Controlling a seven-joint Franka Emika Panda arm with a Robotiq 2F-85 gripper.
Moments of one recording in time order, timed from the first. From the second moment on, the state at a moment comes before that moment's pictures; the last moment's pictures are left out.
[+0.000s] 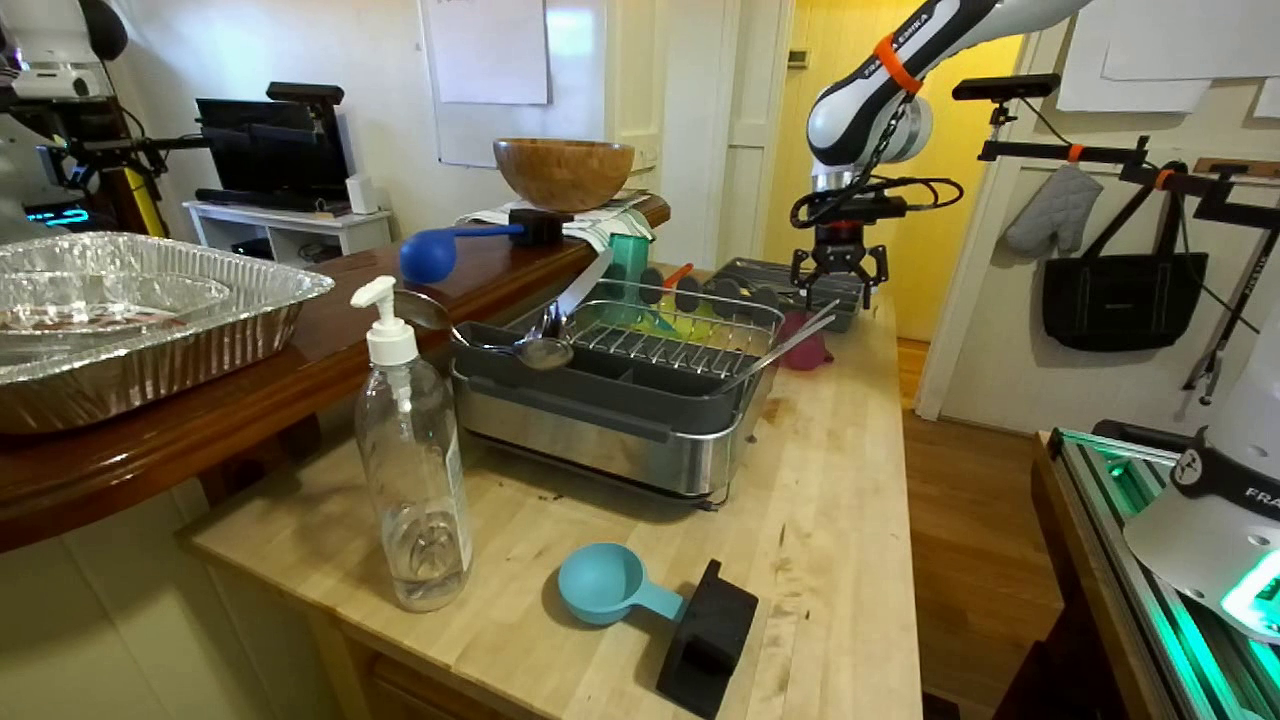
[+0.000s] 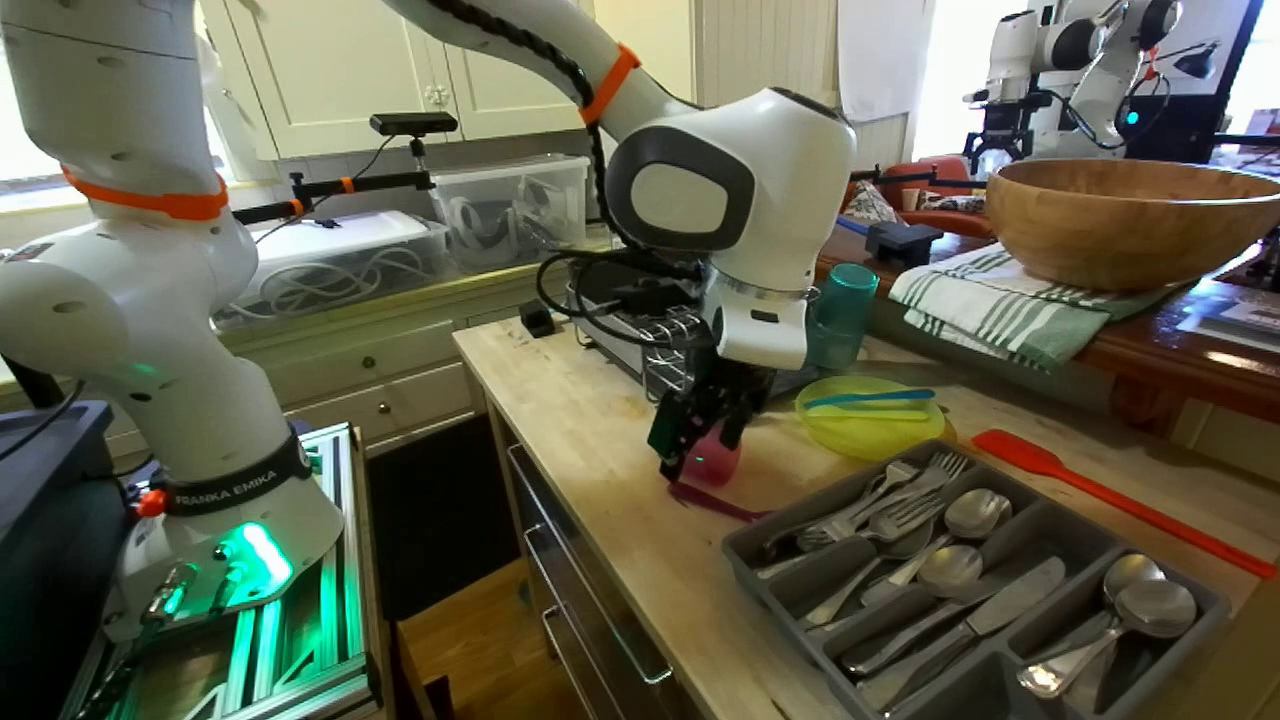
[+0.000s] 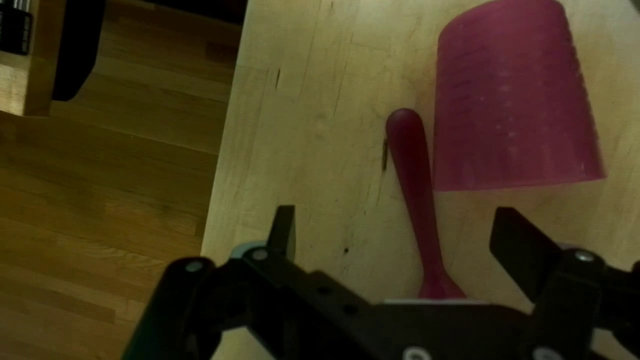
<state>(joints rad) -0.31 0.26 -0.28 -2.11 0.13 2.12 0.64</state>
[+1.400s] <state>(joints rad) -0.29 0.33 -0.26 -2.04 0.33 2.12 0.64</state>
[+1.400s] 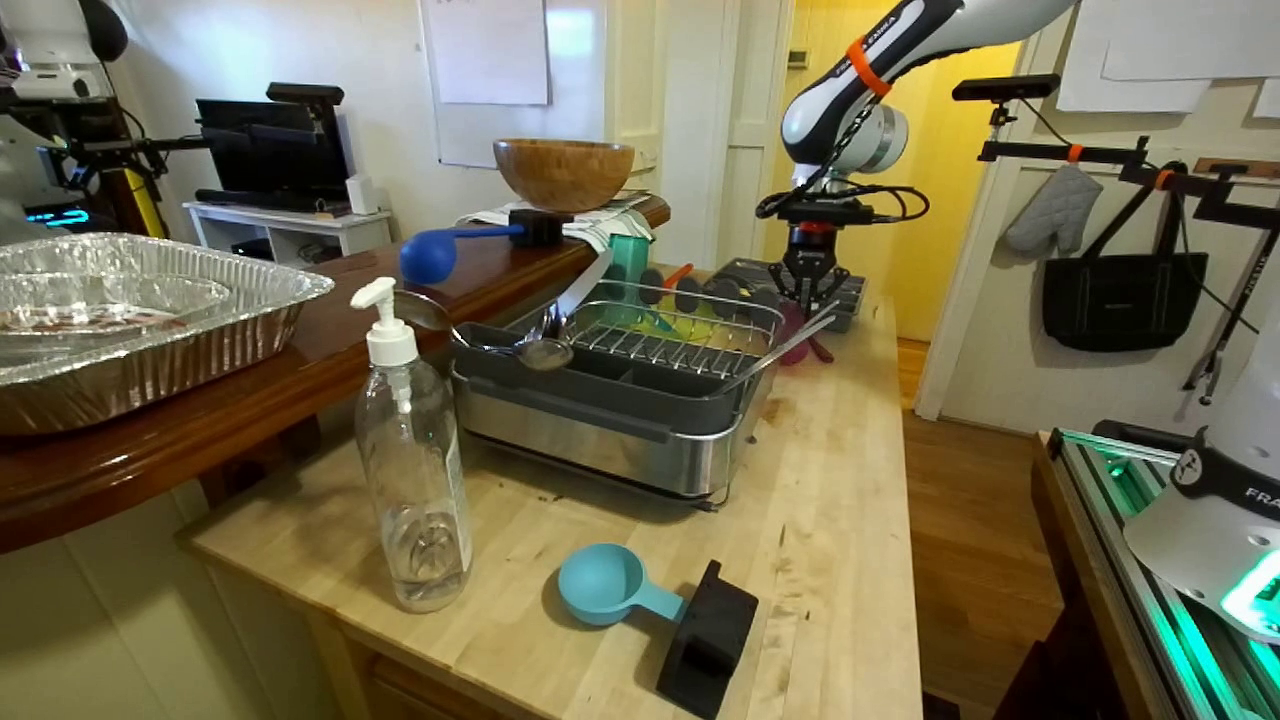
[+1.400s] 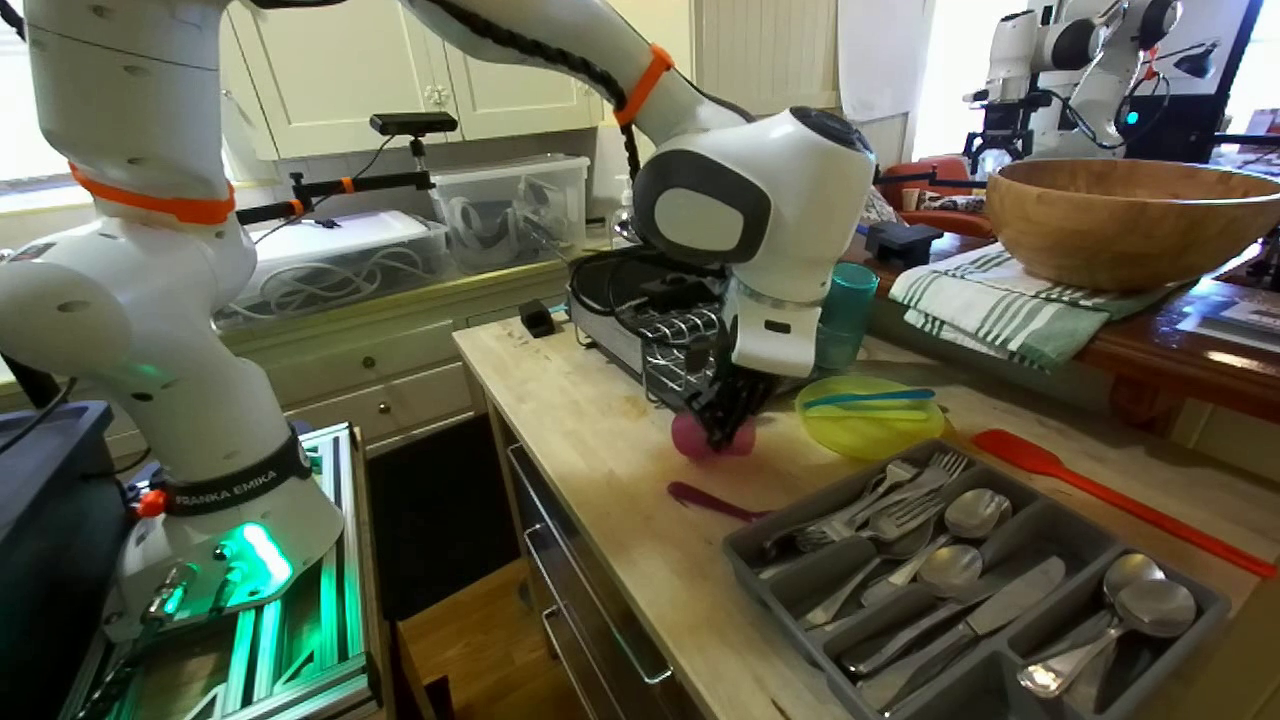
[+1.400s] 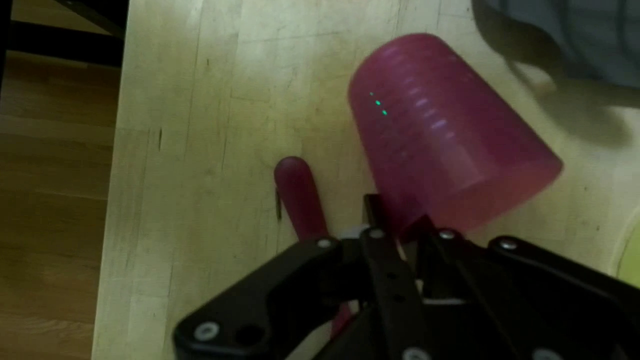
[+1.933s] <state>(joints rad) -0.20 0.18 -0.27 -2.14 0.01 2.32 0.65</state>
